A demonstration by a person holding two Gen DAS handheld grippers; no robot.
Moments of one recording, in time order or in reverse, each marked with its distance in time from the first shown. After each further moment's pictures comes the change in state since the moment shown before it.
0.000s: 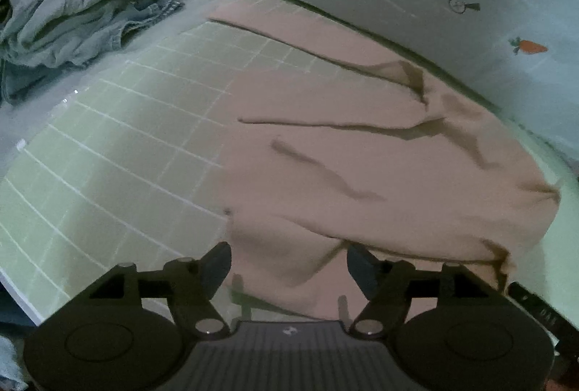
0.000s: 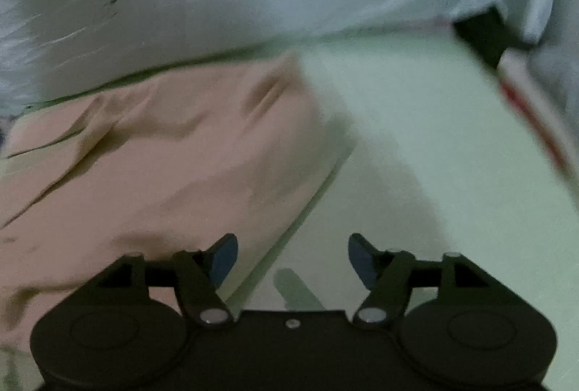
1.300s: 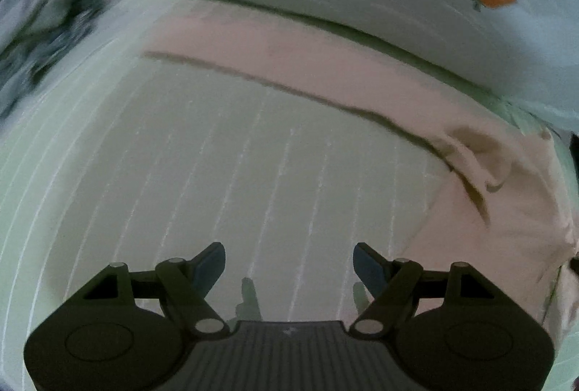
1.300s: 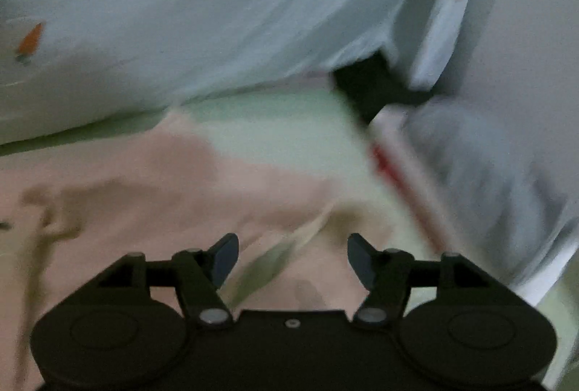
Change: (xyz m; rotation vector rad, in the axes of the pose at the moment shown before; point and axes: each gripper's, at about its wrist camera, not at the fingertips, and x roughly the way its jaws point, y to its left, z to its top) left arm 0.060 -0.112 0.043 0.138 0.034 -0.038; right arm -0.007 -0.128 0.067 0.060 -0.125 -0.298
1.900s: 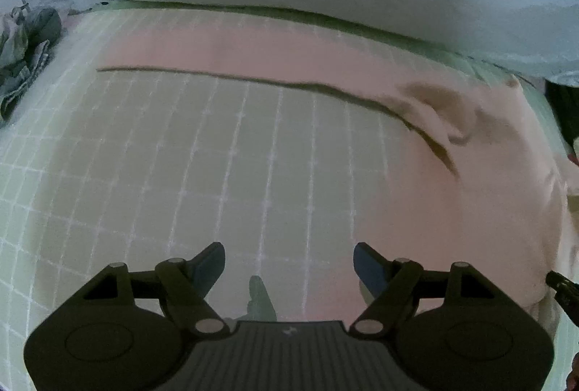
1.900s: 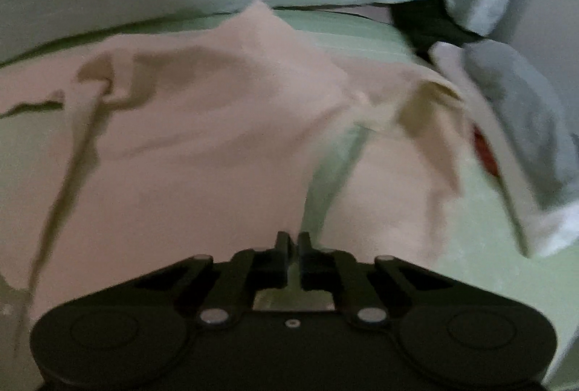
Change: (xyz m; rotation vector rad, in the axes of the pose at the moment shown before) left arm -0.013 -0.029 -0.035 0.140 0.024 -0.044; right arm -0.023 0.032 -0.058 -0.143 0.164 -0.030
